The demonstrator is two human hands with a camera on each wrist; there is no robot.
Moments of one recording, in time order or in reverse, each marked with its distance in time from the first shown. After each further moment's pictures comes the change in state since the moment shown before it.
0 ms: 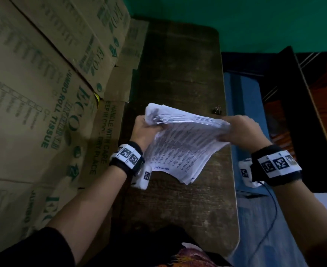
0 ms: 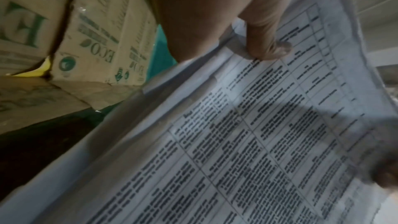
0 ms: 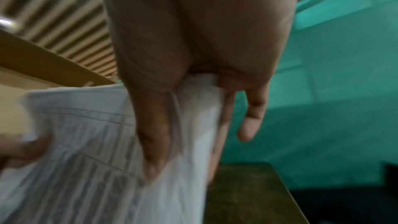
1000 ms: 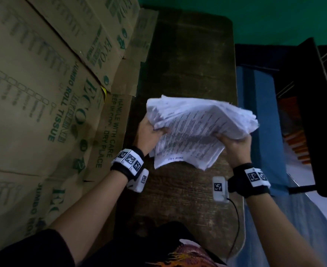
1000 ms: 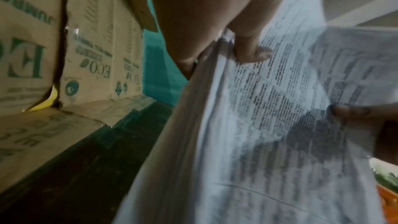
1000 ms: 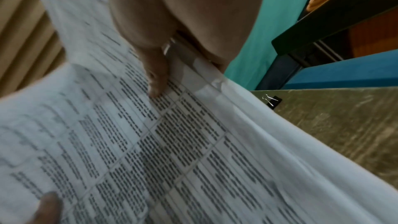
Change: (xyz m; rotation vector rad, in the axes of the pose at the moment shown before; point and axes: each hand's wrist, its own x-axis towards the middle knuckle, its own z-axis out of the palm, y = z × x) left_hand 0.004 -0.034 -0.010 0.092 0.041 0.055; right_hand -0.008 -0.005 0.094 1.287 0.355 0.175
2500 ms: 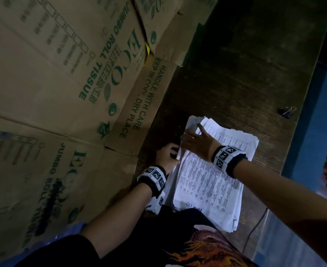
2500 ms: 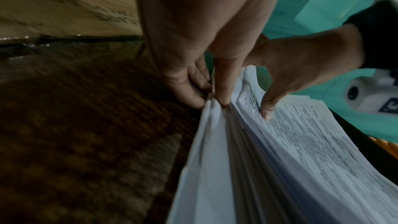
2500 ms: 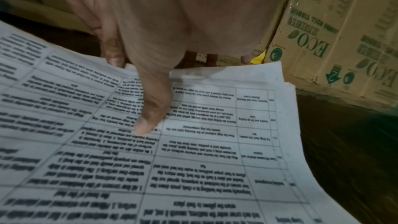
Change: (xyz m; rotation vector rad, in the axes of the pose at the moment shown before) left_hand -0.061 -0.159 -0.010 0.231 0.041 -0.615; right_hand 0.021 0.104 0.156 -1.872 -1.468 -1.101
